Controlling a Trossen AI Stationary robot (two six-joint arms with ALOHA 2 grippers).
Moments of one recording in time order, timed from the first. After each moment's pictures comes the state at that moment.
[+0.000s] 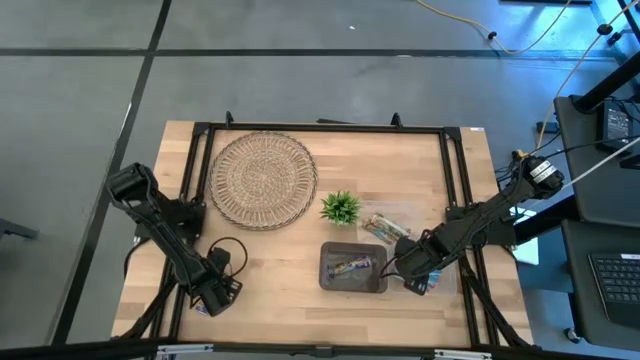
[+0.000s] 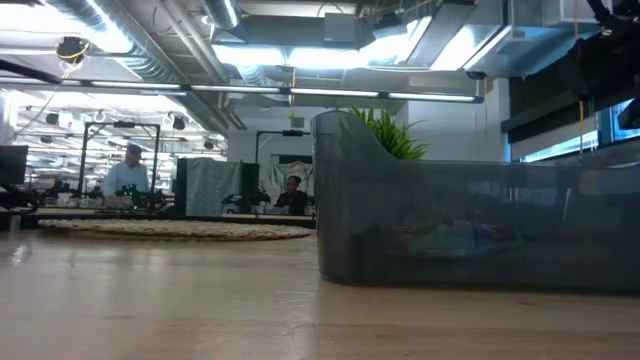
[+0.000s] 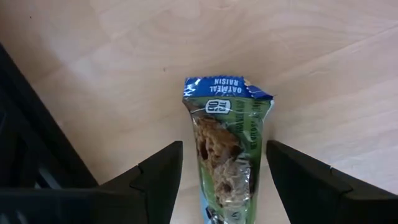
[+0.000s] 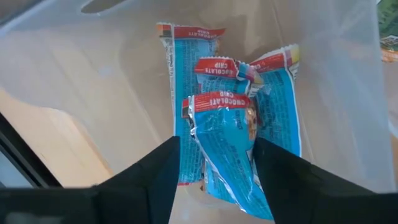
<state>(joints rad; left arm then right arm) -0.92 1.60 0.81 -0.82 0.04 -2.10 0.59 1.42 0.88 -0.91 -0.11 1.05</state>
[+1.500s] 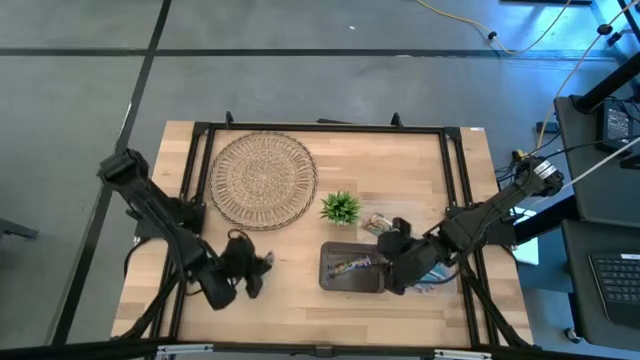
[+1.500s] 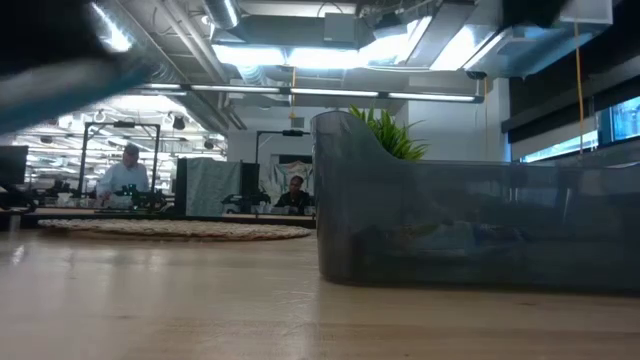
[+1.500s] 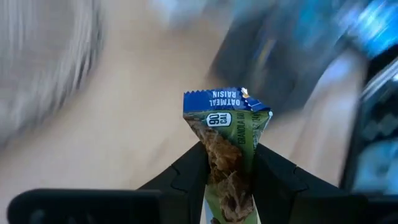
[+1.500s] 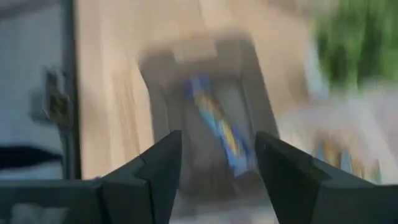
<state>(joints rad) -0.82 1.40 0.80 -0.42 -0.78 -1.47 0.59 1.42 1.18 -0.75 0.37 0.74</state>
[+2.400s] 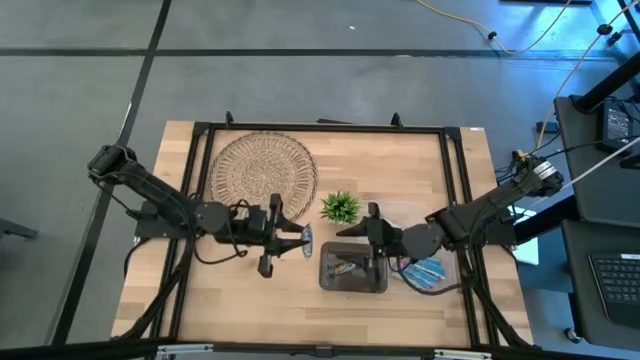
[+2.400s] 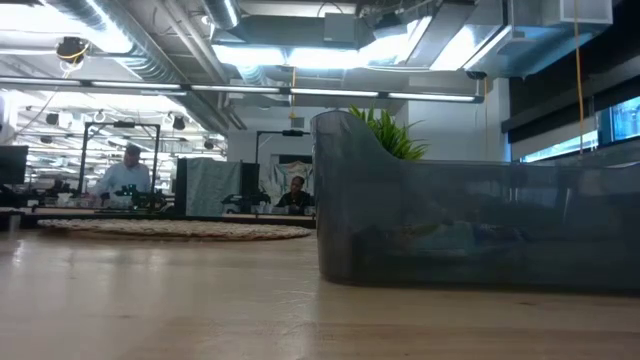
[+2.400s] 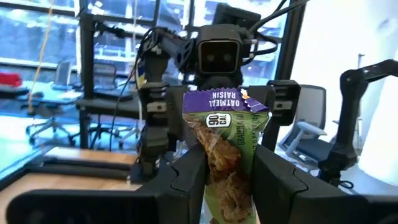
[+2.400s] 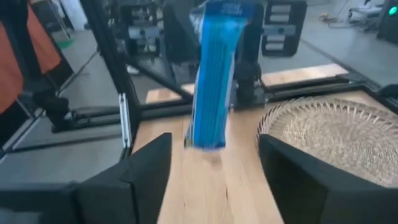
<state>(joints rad) -0.44 1.27 0.80 0.62 -0.41 -0.09 0.50 1.42 1.18 -0.04 0.50 0.30</state>
